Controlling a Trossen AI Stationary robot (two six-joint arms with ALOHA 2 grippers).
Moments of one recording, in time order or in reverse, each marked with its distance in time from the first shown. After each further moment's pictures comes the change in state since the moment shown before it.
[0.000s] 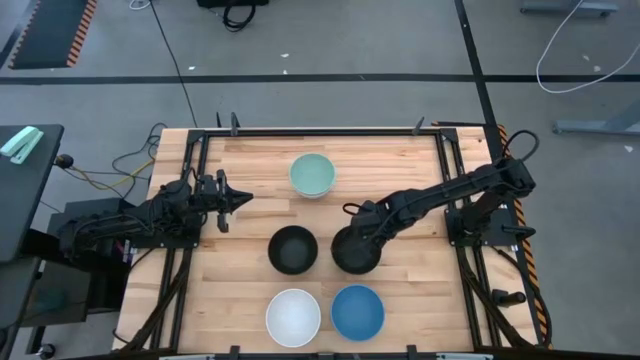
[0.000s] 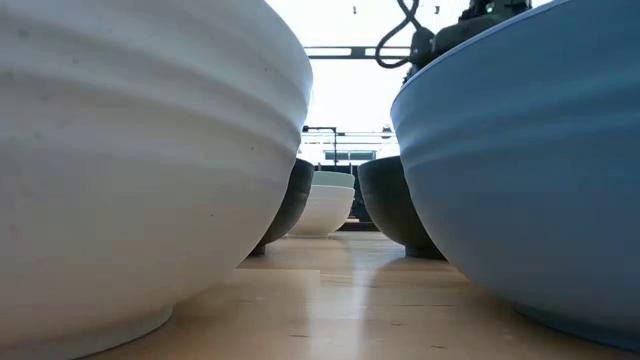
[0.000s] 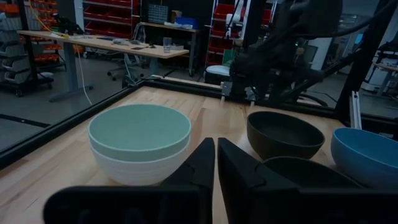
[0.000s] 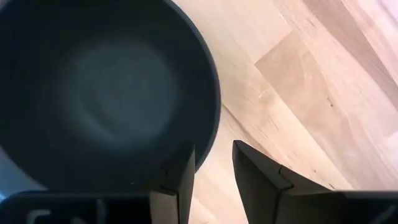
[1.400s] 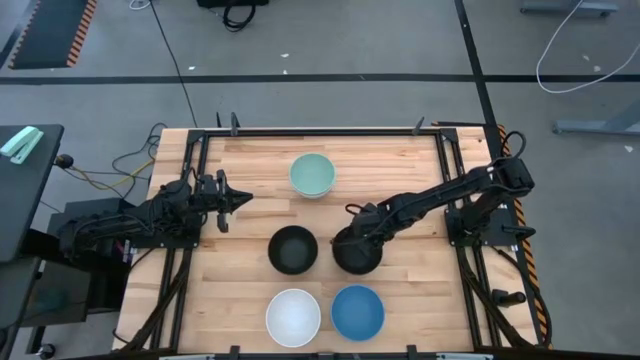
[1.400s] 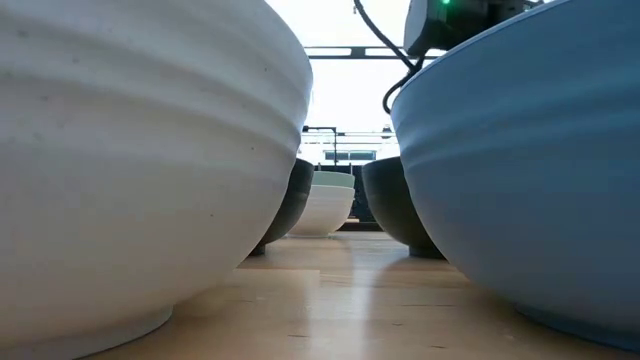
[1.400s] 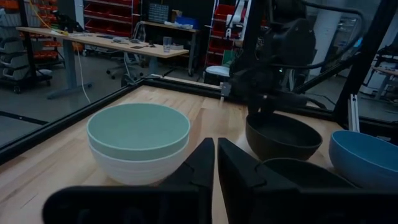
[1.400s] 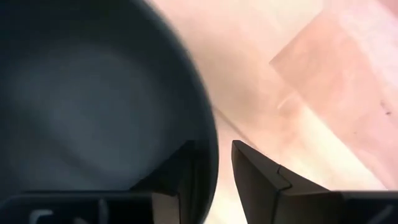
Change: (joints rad) left arm 0.000 0.000 0.000 0.001 0.000 -0.019; right arm -0.052 0.000 -0.223 0.276 -0.040 0.031
